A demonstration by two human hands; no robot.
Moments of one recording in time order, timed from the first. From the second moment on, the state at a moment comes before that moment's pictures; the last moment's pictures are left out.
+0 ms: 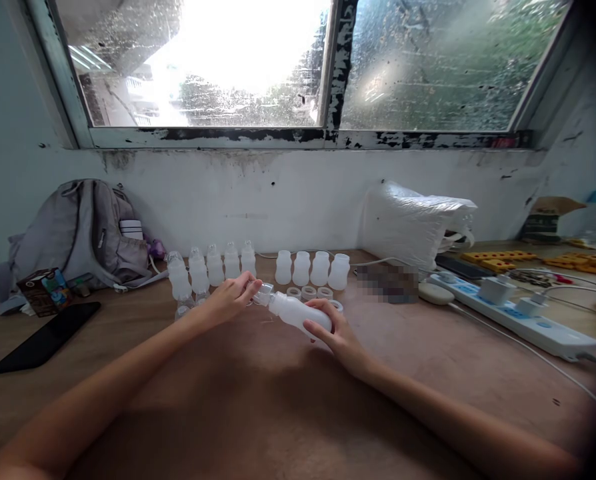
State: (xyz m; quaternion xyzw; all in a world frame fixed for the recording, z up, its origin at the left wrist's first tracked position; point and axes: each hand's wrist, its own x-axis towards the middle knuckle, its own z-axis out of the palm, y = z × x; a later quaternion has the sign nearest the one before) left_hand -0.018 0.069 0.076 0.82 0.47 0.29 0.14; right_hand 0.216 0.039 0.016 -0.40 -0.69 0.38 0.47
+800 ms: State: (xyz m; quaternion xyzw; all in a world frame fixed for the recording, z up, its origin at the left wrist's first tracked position) left_hand -0.010 0.065 0.066 0.86 0.44 0.23 0.11; right_hand 0.218 0.042 0.014 -0.39 -0.66 0.39 0.51
